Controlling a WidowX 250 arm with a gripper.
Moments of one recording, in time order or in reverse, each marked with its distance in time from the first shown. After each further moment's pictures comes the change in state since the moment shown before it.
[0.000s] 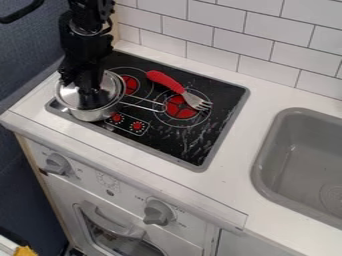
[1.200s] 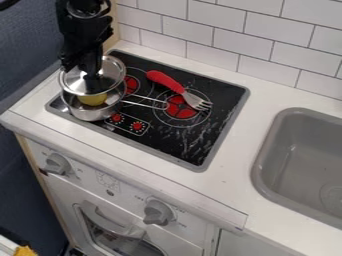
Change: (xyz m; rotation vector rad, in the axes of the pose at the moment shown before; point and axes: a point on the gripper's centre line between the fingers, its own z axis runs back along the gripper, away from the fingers) arm 0.006 -0.008 0.022 -0.061 -0.002 0.036
